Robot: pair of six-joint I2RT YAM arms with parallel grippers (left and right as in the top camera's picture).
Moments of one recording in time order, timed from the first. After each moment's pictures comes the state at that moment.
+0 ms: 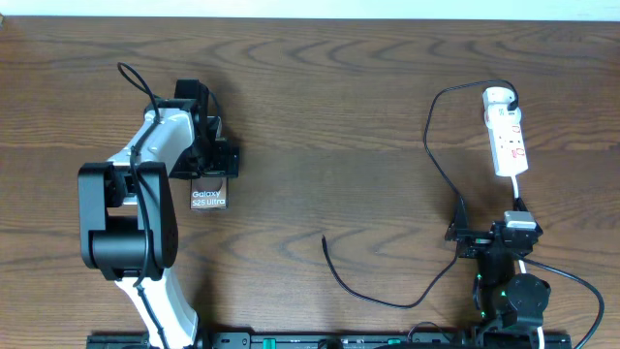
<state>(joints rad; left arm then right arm) -0.01 2.01 1.31 -0.87 0.02 -0.01 -0.07 0.01 0.01 -0.07 -0.02 0.02</state>
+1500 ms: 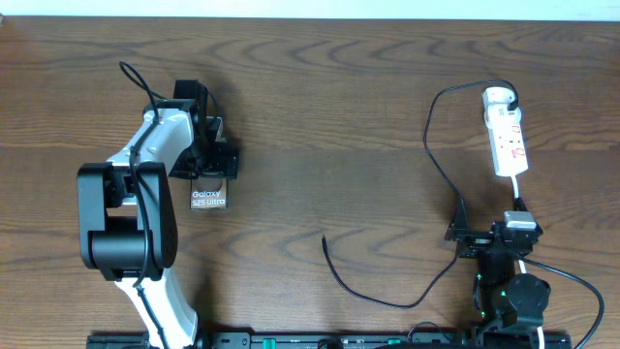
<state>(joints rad) 0.00 2.00 1.31 -0.87 0.02 0.04 -0.07 0.01 0.01 -0.07 -0.02 0.02</state>
